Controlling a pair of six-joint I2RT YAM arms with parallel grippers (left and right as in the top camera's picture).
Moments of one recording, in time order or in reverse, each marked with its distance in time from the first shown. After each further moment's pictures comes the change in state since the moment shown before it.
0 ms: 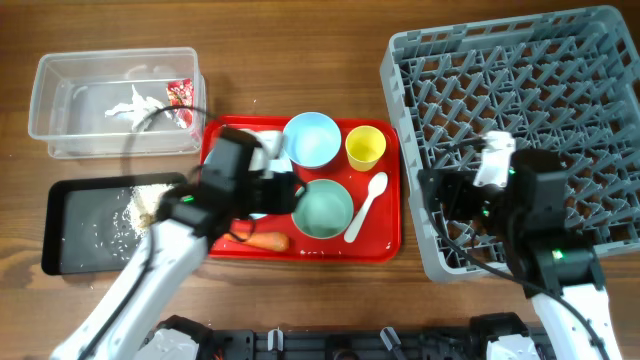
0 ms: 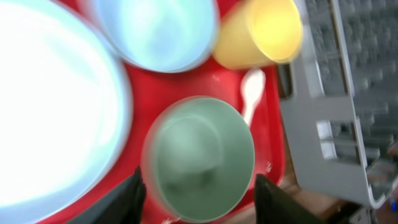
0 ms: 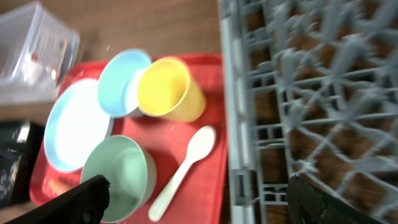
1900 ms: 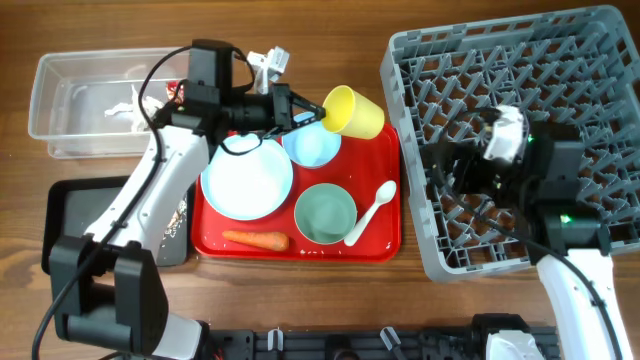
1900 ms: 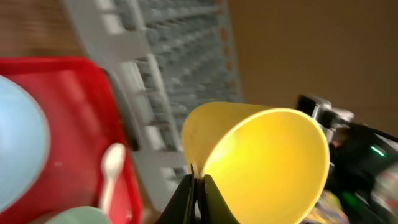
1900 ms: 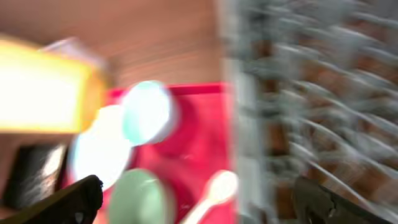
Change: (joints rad) left arm 0.150 0.466 0.391 0.250 0.738 -0.161; right arm -0.141 0.148 0.075 0.121 -0.258 -0.051
